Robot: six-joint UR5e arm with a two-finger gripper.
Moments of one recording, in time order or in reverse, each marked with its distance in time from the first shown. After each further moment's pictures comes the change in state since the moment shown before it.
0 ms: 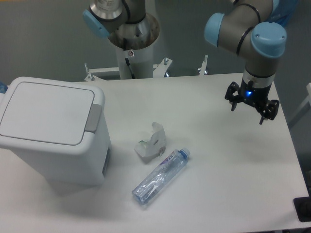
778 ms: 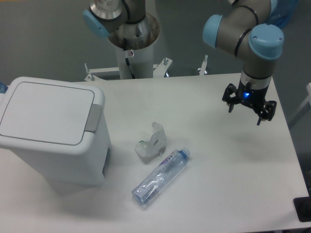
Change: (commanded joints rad) arm -0.021 0.029 -0.034 0.045 -0.153 -0.312
